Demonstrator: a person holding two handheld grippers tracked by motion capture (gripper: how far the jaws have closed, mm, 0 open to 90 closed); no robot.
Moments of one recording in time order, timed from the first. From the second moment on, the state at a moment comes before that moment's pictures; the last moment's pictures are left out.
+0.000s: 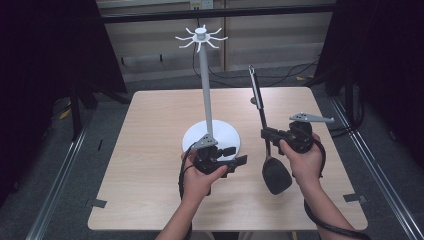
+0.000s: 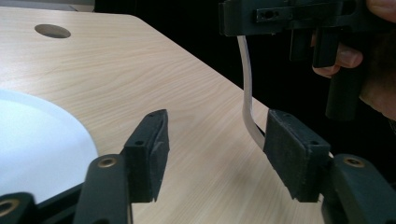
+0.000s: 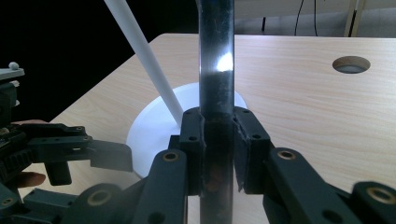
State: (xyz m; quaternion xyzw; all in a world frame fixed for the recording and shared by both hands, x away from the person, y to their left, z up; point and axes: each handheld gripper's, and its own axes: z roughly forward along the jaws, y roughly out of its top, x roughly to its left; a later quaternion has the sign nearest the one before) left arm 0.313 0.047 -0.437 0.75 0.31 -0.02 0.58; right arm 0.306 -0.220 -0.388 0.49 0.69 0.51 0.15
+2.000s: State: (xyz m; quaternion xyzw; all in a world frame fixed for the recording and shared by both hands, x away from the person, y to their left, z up) left arm 0.328 -0.001 -0.421 0.73 0.32 -0.03 0.60; right arm 0.300 -0.196 -0.383 0.47 0.67 0.55 0.14
